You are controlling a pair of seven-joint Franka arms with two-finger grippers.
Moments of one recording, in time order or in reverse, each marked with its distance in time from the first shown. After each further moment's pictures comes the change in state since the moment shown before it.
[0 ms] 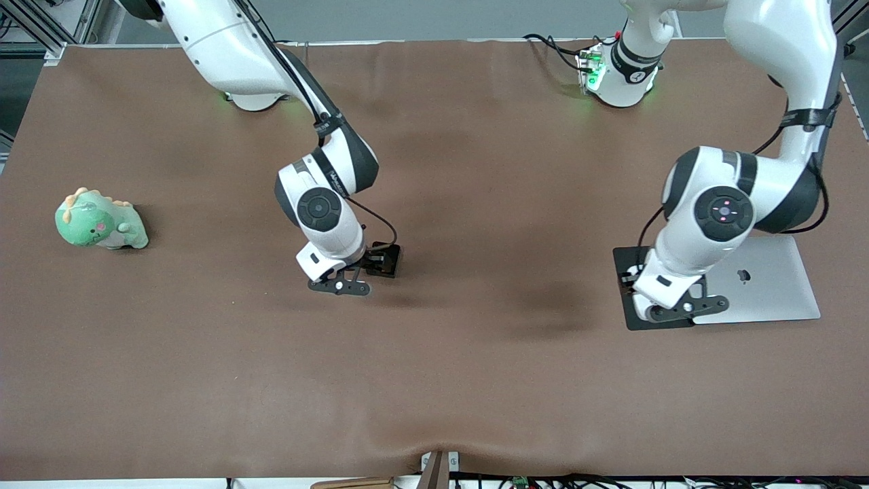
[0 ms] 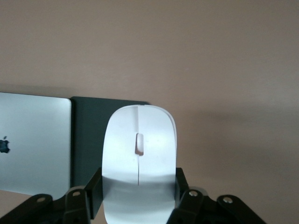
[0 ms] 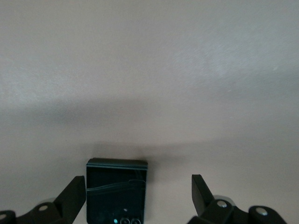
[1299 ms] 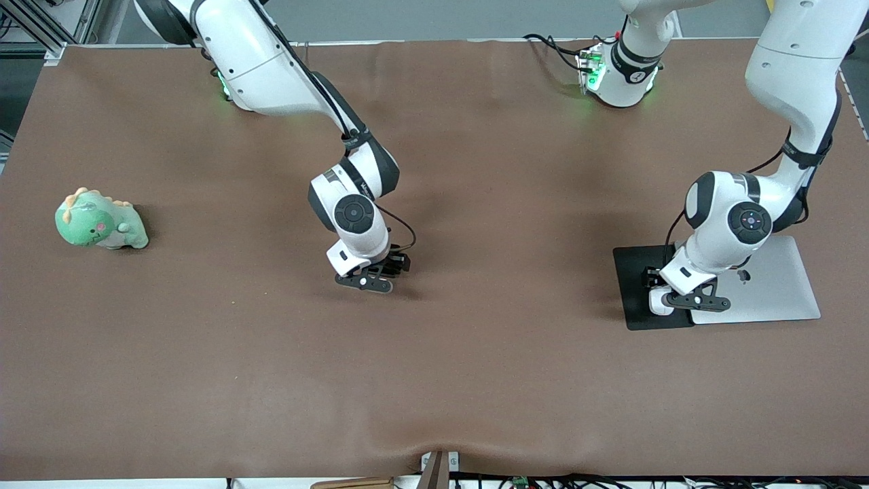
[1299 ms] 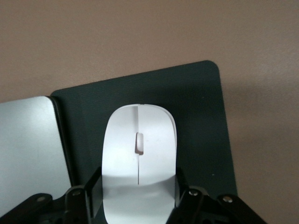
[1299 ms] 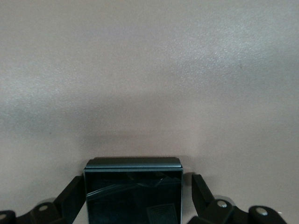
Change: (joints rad) left arm 0.214 0.135 -0.001 -0.298 0.000 0.510 0.389; right arm 0.058 0.110 -0.001 0.001 0.000 0.095 0.124
